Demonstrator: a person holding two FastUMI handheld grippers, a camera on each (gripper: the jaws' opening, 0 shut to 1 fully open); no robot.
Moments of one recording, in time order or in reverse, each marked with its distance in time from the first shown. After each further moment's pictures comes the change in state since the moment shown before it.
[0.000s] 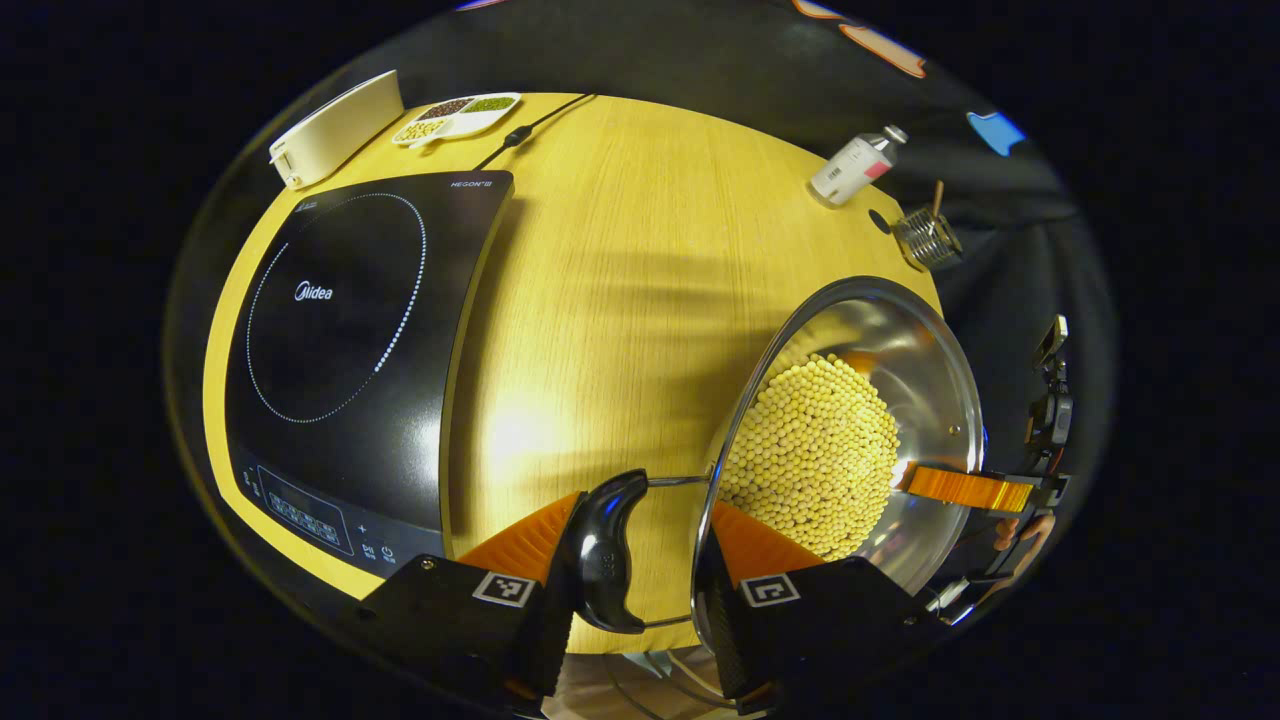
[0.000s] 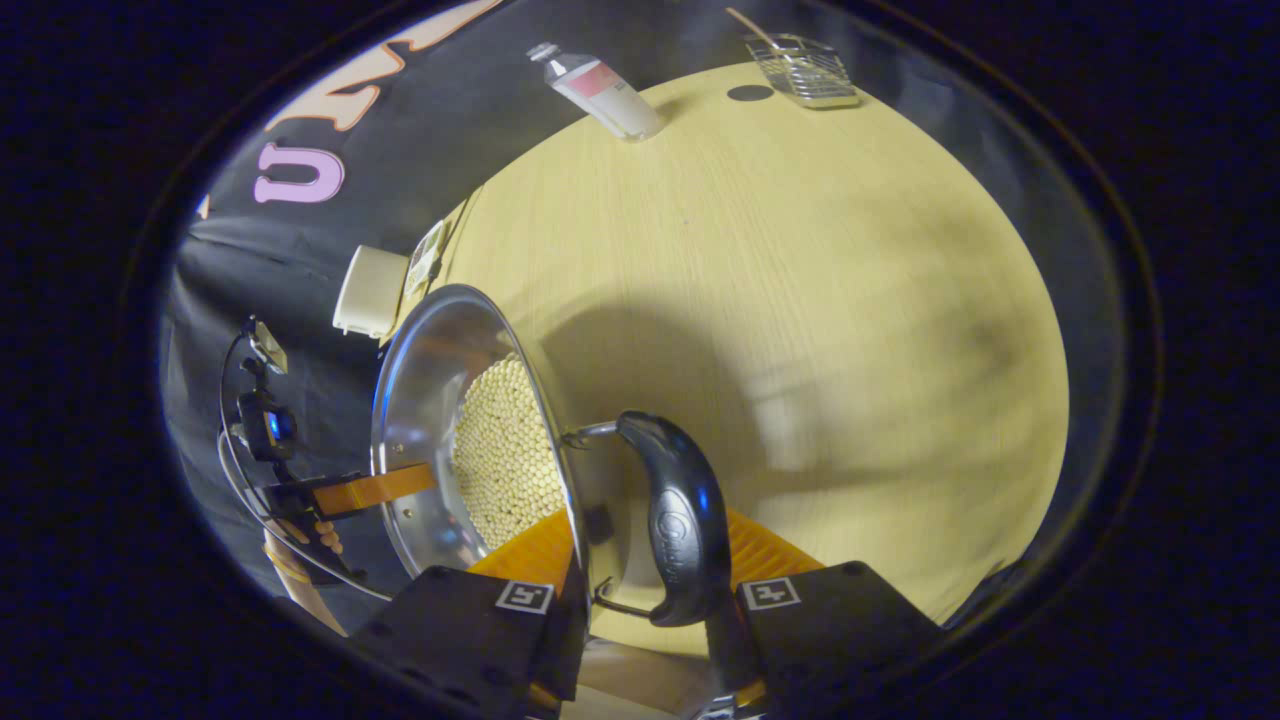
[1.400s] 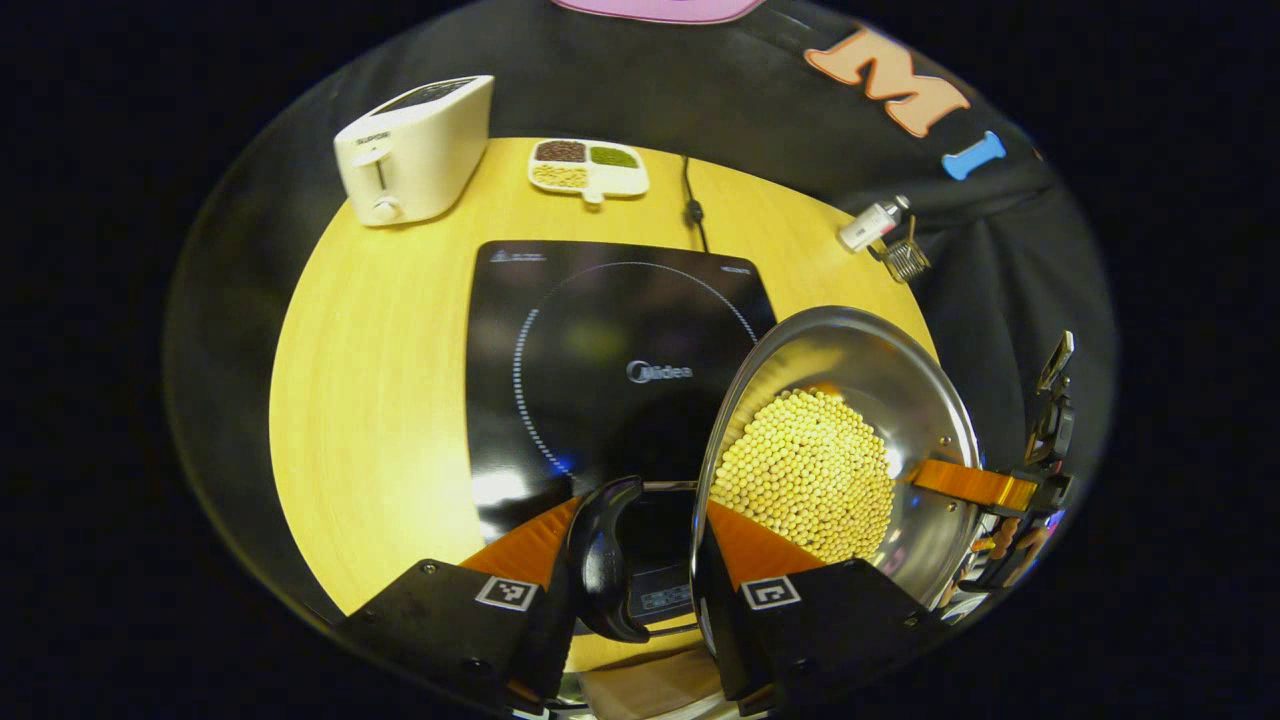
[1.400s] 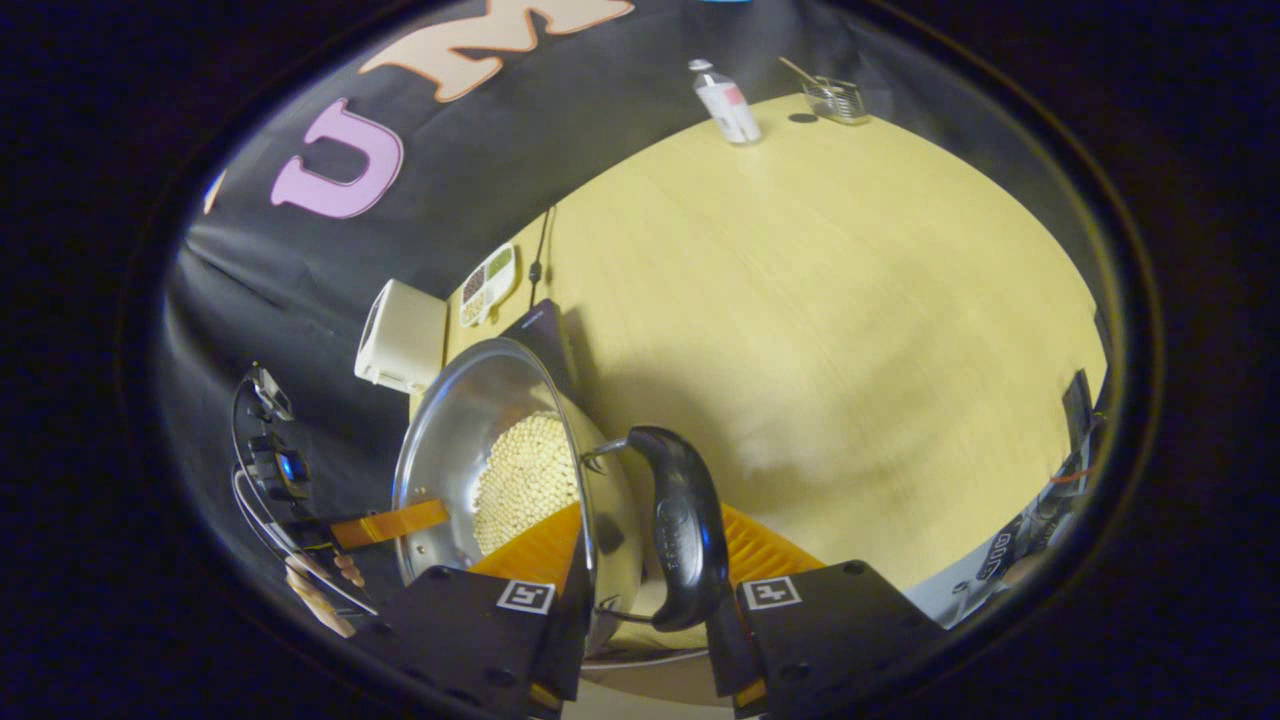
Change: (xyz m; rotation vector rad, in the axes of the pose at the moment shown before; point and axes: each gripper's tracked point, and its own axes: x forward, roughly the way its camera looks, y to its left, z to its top) left arm 0.024 -0.009 0.042 0.145 -0.078 -0.135; right arm 0.078 0.297 -0.086 0.179 -0.311 -0.070
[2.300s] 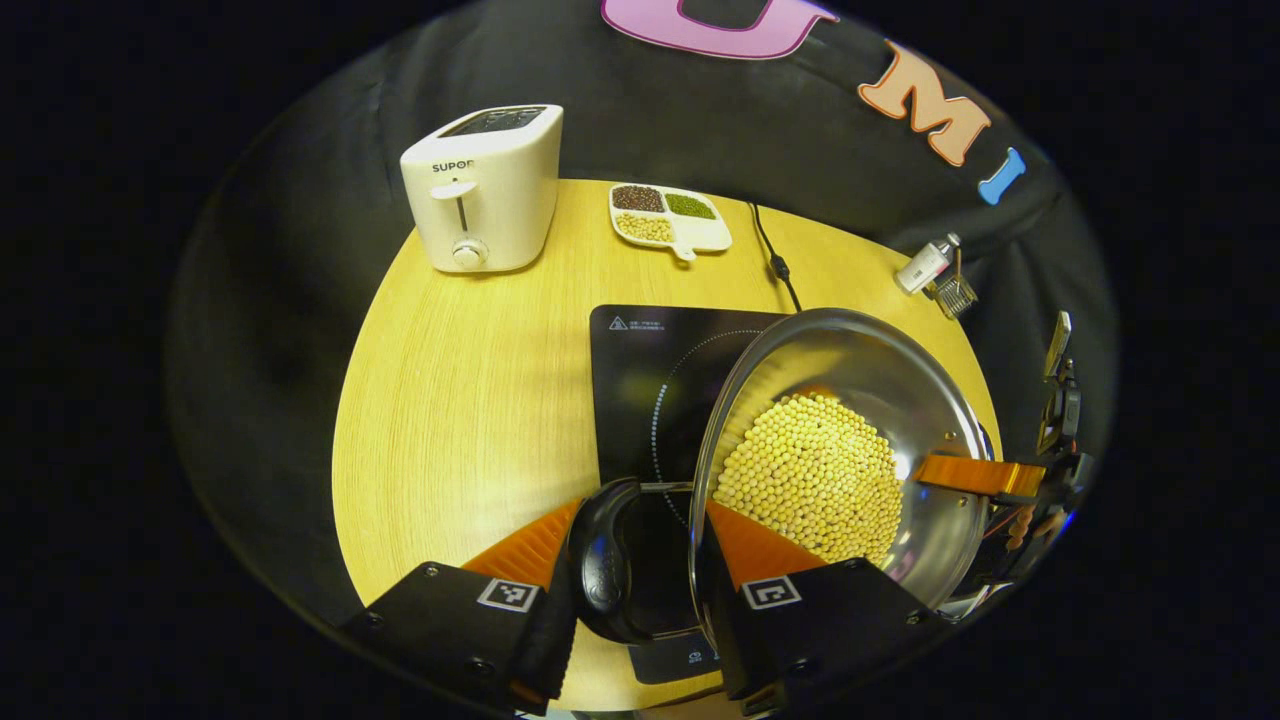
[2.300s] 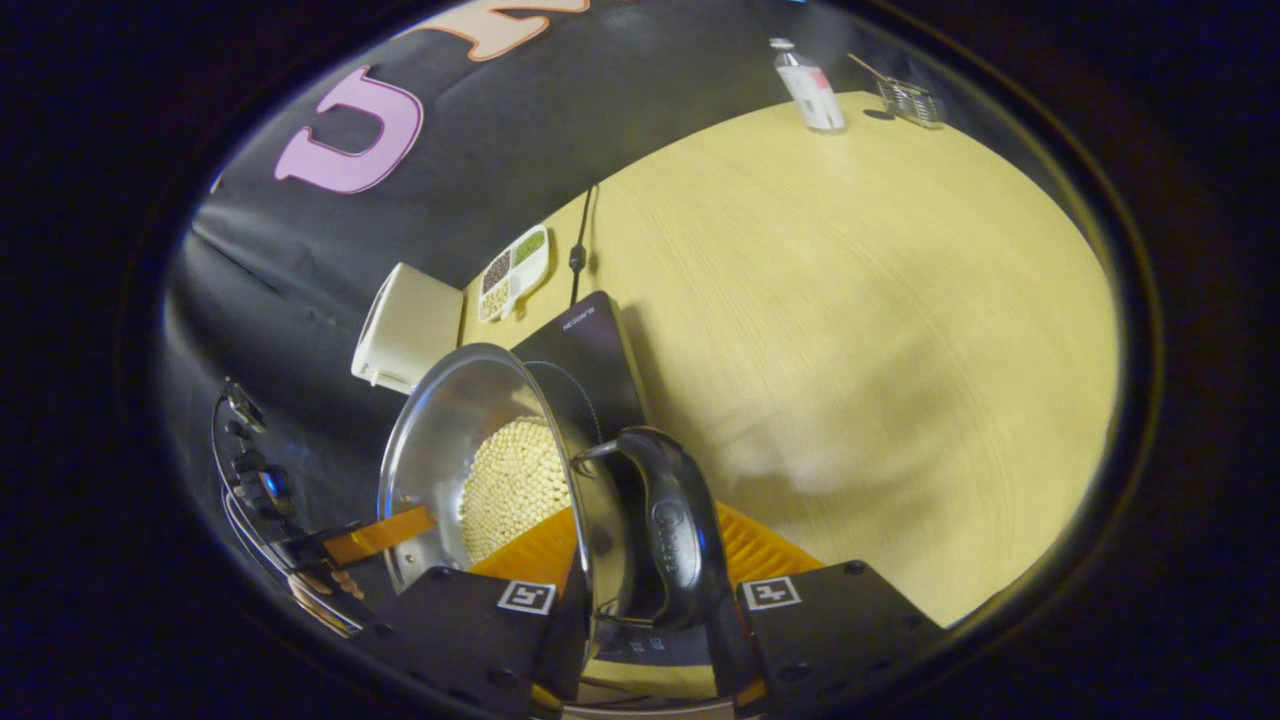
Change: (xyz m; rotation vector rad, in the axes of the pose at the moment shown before) left arm -0.019 -0.009 0.002 0.030 -0.122 0.114; right arm 0.094 0.055 0.012 -0.026 -0.002 0.052
